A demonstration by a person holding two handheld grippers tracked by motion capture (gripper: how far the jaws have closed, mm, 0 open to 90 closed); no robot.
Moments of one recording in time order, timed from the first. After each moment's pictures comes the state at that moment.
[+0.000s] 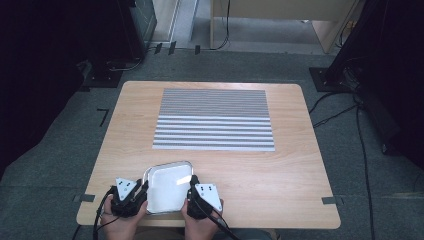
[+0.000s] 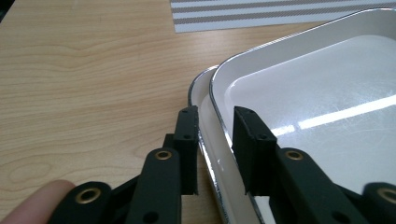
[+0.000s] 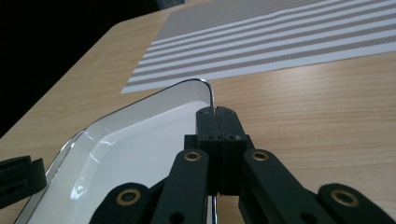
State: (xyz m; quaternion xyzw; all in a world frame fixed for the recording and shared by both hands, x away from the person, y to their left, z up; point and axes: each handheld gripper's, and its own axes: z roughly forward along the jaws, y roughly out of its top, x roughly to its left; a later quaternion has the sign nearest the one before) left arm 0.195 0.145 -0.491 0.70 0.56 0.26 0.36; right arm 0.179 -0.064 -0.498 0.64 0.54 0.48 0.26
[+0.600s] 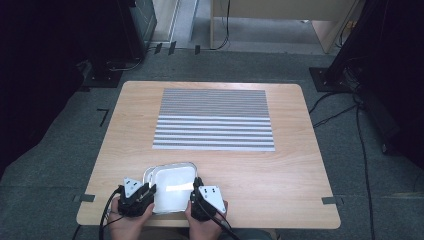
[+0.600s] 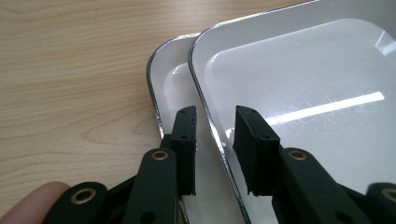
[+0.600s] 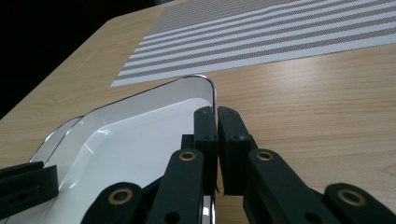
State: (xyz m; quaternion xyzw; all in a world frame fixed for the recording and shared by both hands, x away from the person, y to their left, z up) left arm 0.199 0.135 -0.502 0.72 0.57 0.20 0.35; right arm 0.176 -0.072 -0.507 0.63 0.56 0.47 0.26
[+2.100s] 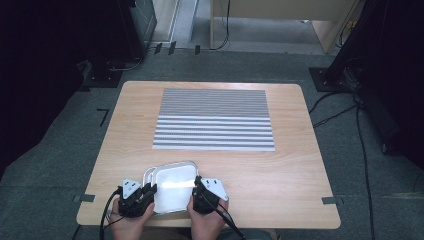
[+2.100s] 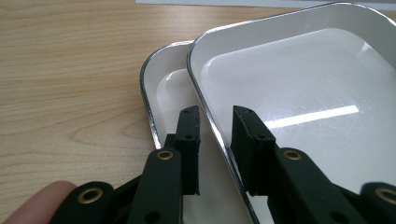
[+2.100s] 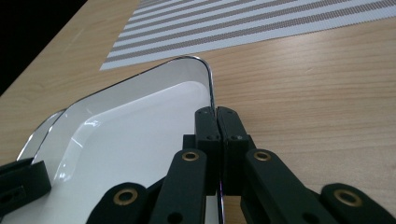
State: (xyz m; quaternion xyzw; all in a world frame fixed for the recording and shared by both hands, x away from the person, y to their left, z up) left arm 0.197 0.135 -0.503 0.70 0.57 0.20 0.38; right arm 0.194 -0.080 -0.505 0.67 0.57 0.44 0.20
